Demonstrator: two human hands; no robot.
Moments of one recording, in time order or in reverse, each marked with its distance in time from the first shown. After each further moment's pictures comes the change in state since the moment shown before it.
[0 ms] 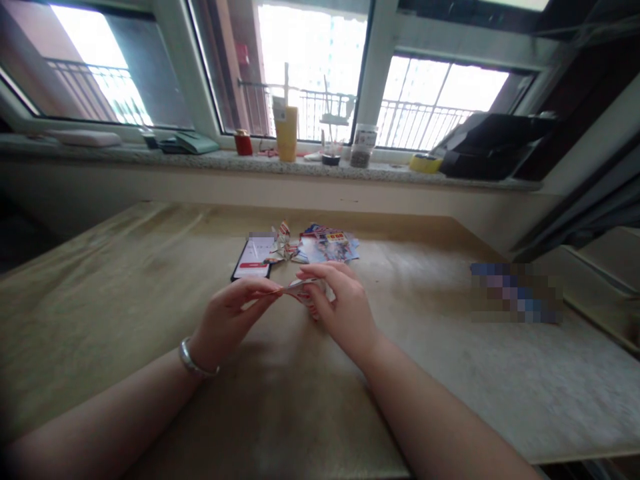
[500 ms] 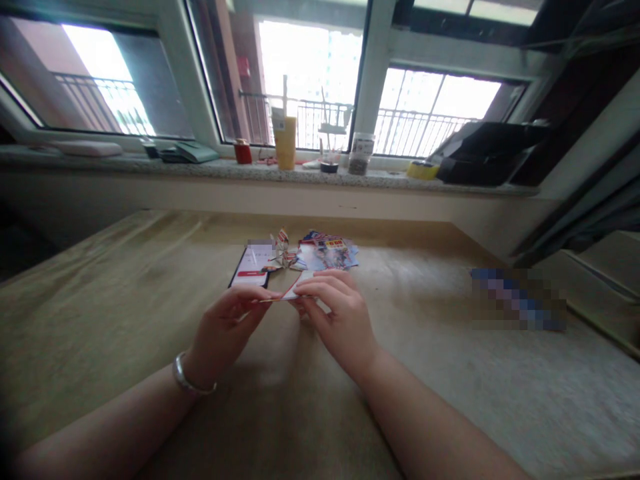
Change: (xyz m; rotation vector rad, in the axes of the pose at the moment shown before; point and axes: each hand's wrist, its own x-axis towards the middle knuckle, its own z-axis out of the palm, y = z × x) left_hand 0.001 0.002 0.002 -0.030 0.058 -0.003; right_hand 0.002 0.001 0.001 -0.011 0.015 -0.097
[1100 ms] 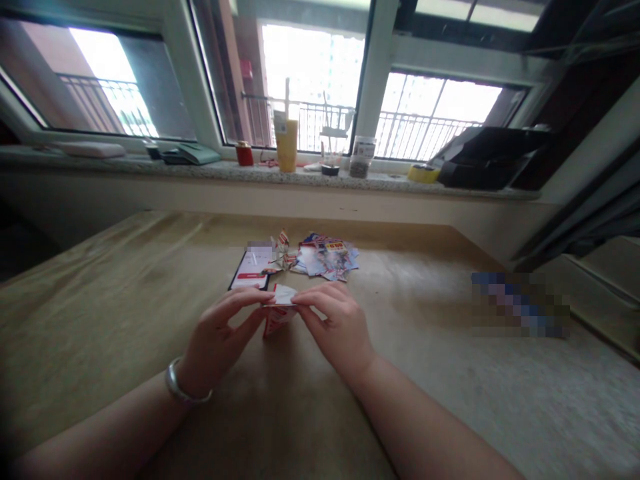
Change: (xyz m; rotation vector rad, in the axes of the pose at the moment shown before) left_hand 0.002 0.006 -0.009 0.206 -0.031 0.261; right_hand -0.004 0.004 0.007 0.003 -0.037 0.041
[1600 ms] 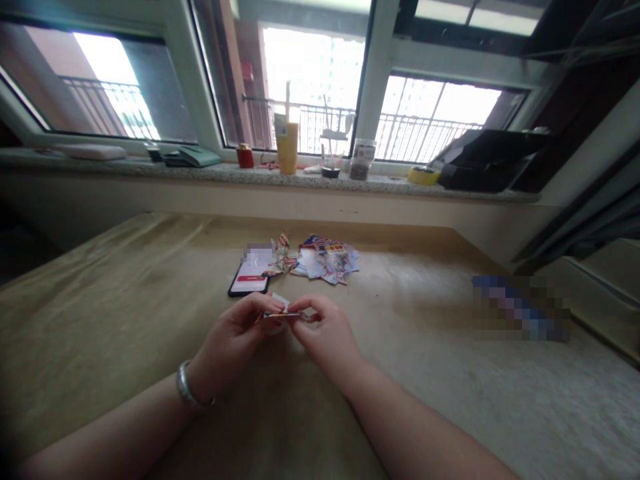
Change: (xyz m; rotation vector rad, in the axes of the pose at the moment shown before) left_hand -0.005 -0.005 0.016 -0.496 -0.101 -0.462; right_hand -0.006 -0.001 0.024 0.280 -0.122 0.492
